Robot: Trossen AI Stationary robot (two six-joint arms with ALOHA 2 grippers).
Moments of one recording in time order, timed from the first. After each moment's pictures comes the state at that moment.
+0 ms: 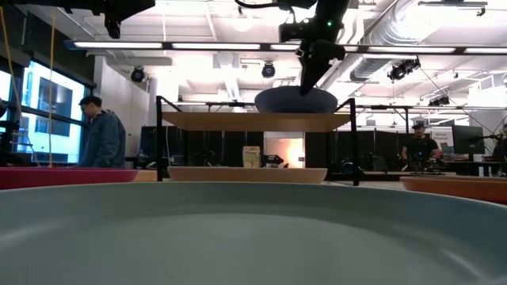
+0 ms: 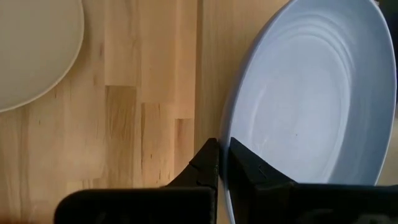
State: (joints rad) left arm 0.33 0.43 0.52 0.02 0.07 -0.18; right arm -0.25 1.69 1.58 -1.03 0.28 -0.39
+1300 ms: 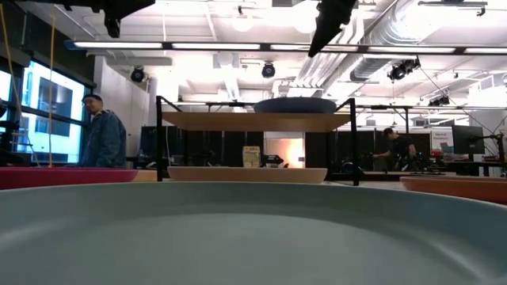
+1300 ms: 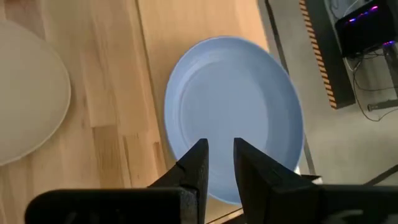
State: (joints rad) left arm 0.33 0.44 0.55 -0.01 0.07 -0.22; right arm -0.21 1.49 1.58 -1.01 0.39 -0.24
